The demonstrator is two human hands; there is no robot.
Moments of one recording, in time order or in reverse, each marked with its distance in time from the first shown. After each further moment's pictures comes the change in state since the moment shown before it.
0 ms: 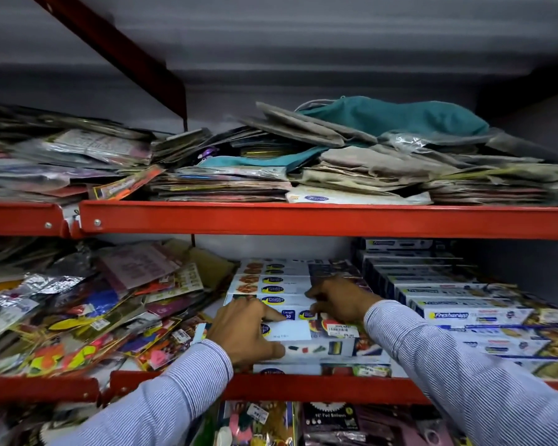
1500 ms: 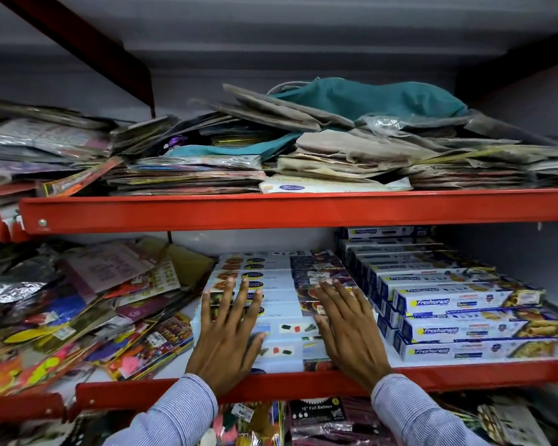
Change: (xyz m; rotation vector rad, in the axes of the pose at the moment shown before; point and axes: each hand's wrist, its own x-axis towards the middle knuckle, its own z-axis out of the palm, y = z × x) left_hand 0.001 -0.030 0.085 0.372 0.256 0.131; right_hand -0.067 0.022 0.086 -0.099 0.610 0.098
